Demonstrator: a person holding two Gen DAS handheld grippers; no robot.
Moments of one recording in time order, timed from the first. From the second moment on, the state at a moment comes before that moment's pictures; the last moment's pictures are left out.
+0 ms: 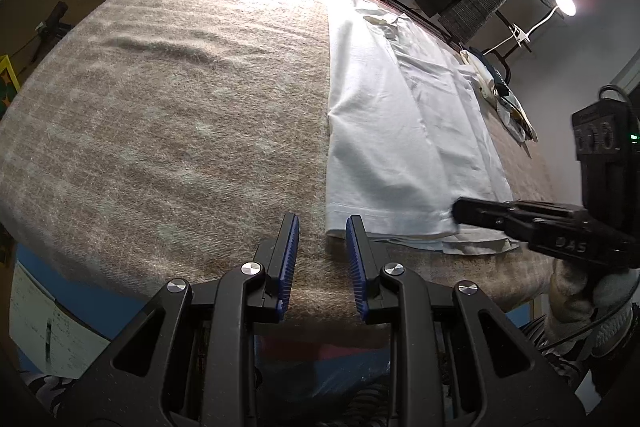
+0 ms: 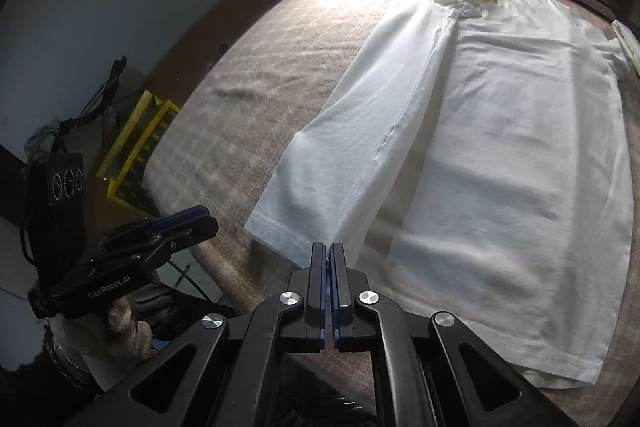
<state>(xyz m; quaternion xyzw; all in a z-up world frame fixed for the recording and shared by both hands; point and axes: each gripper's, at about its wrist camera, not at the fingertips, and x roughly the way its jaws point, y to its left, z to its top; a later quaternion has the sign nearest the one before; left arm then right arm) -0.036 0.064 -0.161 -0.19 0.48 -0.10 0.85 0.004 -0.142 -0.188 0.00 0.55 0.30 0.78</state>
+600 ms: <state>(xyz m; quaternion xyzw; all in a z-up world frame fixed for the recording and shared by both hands) -0.004 0.063 -0.195 -0.29 0.52 -0.12 0.79 0.023 -0.197 -0.226 0.19 0.58 0.31 0.73</state>
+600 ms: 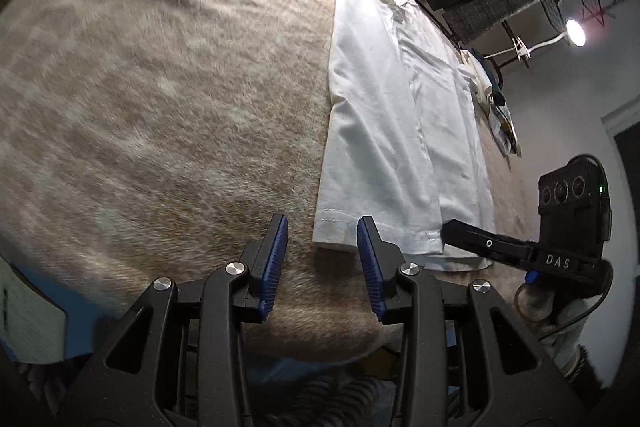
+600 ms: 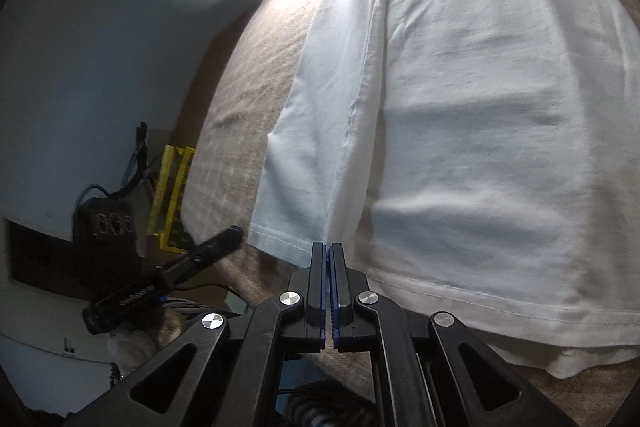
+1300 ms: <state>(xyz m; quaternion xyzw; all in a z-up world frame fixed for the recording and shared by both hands) -0.022 0.053 -0.174 -0.20 0.50 -0.08 0.84 0.016 -0.209 -0.234 0.18 0.60 0.28 0.73</state>
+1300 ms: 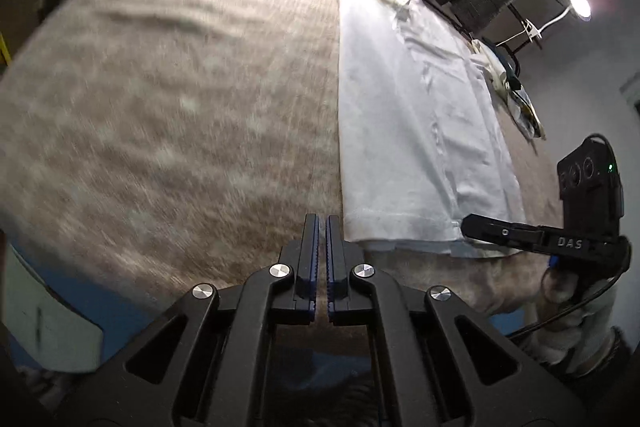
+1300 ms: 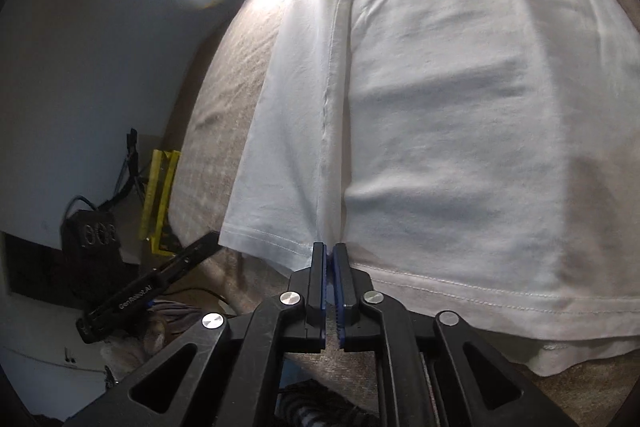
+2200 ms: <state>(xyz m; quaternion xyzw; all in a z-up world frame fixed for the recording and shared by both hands) 0.007 -0.155 -0.127 -0.06 0.43 -0.24 0.87 0.074 -0.446 -0.104 0.11 0.42 0.17 0.89</state>
